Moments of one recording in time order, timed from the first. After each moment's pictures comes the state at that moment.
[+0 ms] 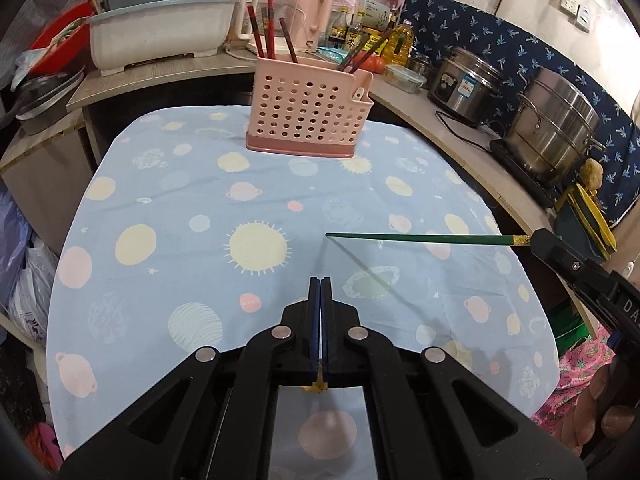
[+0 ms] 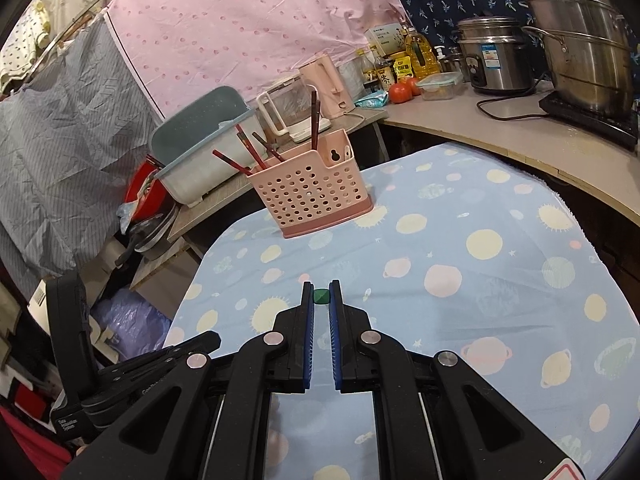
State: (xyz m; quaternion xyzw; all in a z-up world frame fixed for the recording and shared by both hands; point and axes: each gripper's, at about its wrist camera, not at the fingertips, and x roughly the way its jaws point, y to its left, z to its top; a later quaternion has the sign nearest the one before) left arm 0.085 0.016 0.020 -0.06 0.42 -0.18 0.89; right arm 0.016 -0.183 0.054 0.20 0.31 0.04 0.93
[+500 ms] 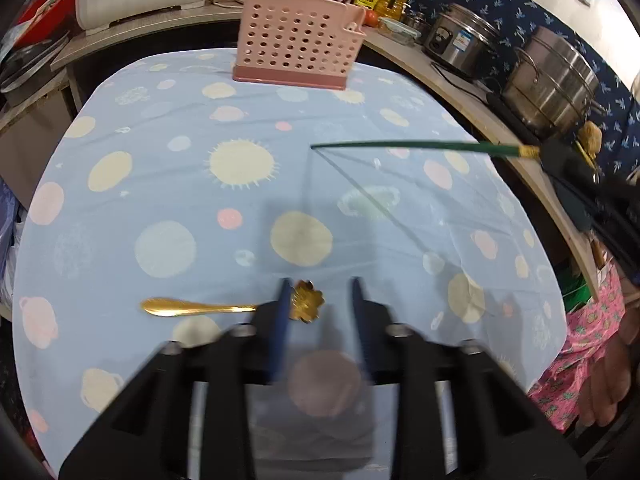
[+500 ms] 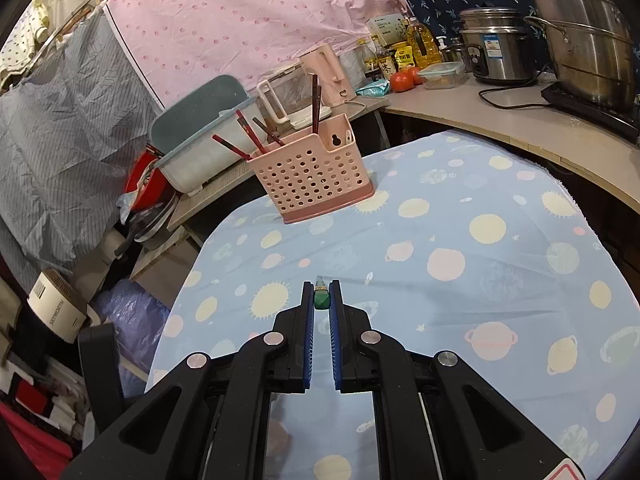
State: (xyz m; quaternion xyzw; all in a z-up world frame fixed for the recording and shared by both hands) left arm 0.057 0.000 -0.034 -0.04 0.48 -0.20 0.85; right arm 0.011 -0.177 0.042 0.20 0.32 0.04 0.92
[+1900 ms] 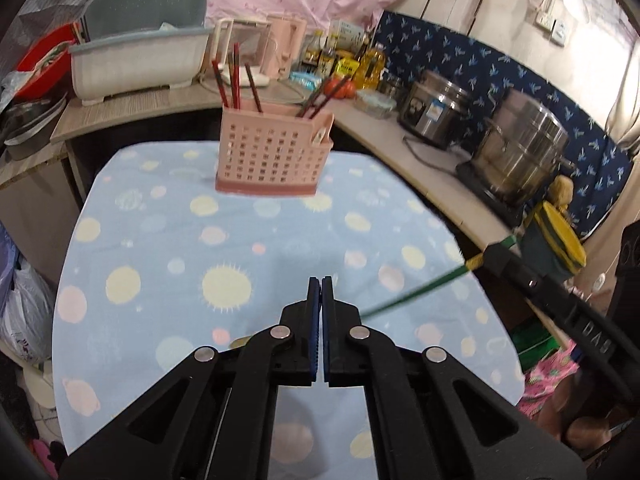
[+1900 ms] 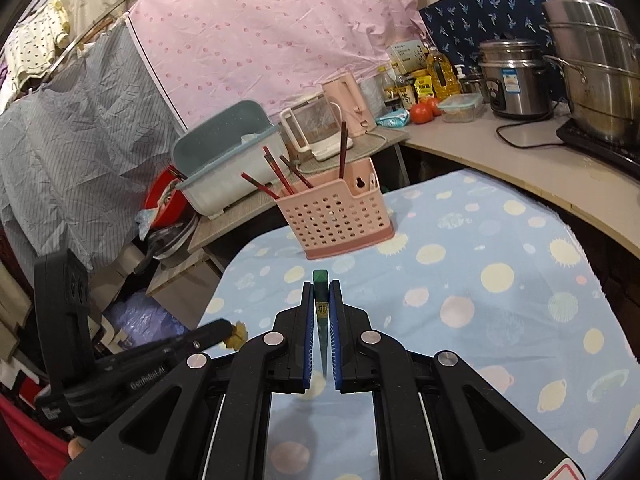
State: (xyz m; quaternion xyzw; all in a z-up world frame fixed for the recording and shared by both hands) left arm 0.089 0.001 0.079 -0.08 0.39 -0.22 0.89; right arm 0.020 -0.180 0.096 0.19 0.28 0.07 0.94
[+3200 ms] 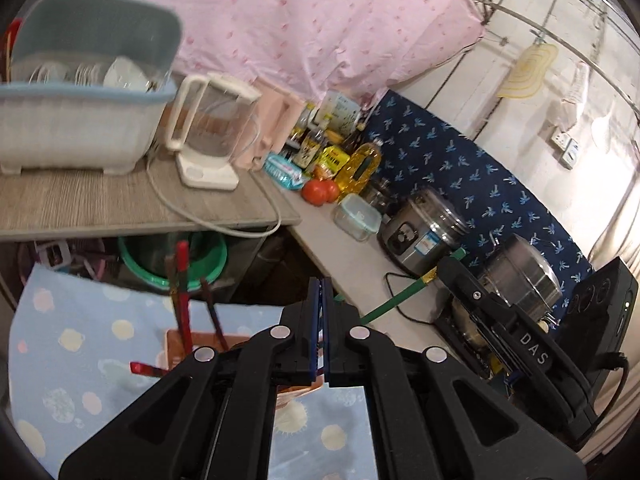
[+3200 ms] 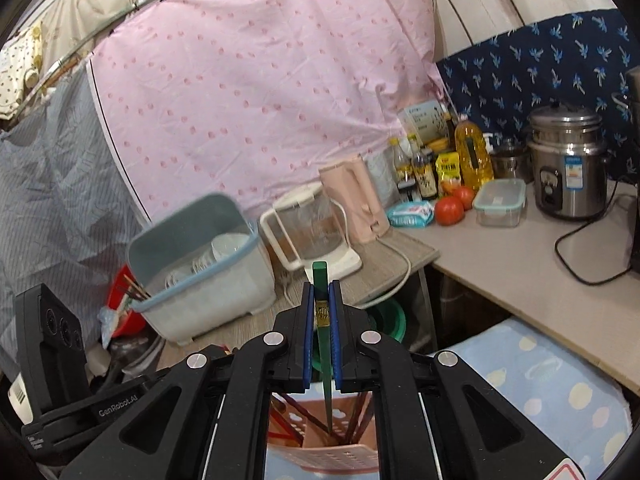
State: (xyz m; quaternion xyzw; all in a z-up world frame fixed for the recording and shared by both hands) left arm 0.375 0.002 0.138 -0.21 0.32 -0.28 0.88; right arm 0.318 -0.194 0.172 0.19 0.19 0.03 0.96
